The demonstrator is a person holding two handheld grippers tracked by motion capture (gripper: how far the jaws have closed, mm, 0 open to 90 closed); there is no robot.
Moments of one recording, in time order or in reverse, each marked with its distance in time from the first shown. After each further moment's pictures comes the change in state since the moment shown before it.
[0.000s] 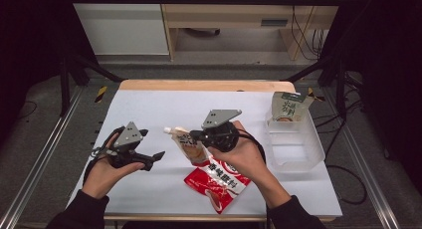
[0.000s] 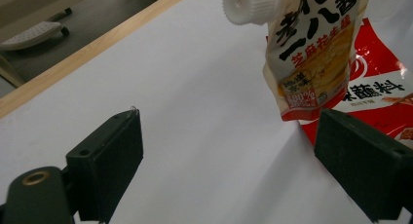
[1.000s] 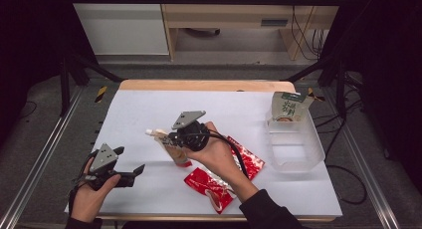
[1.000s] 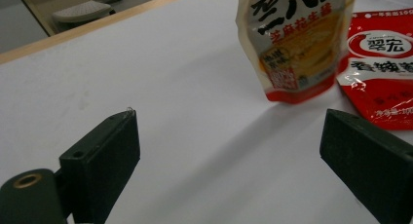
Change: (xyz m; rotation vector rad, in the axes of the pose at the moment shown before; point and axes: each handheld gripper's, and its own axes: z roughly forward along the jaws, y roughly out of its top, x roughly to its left) left arm -0.003 -0.081 -0.029 -0.053 0.151 -0.163; right arm 0.016 0.015 0.071 0.073 -0.006 -0.001
